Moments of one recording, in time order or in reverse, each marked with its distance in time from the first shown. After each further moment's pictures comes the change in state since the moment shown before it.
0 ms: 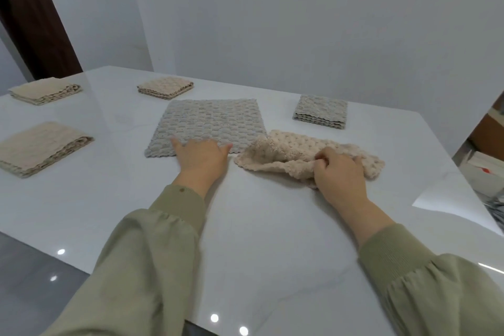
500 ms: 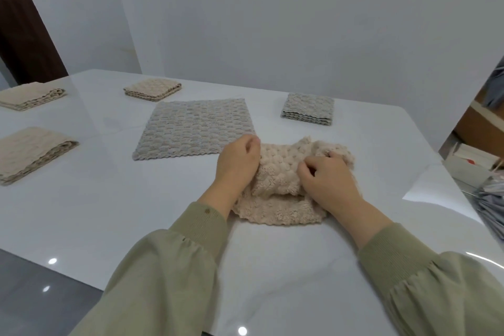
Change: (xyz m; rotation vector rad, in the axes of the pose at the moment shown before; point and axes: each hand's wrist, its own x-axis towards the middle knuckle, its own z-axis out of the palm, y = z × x) left_hand -0.047 0.074 -0.013 -0.979 0.143 0.204; right_hand -0.016 0.006 -0.008 0.156 0.033 -0.237
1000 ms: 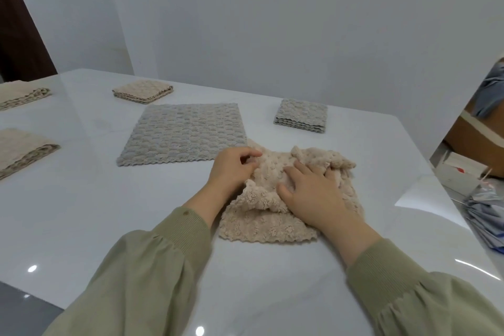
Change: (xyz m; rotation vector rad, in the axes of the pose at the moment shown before) left_hand 0.018 -0.012 0.012 -0.102 -0.100 -0.040; right_hand 0.006 0.003 0.010 -0.407 -0.341 0.042
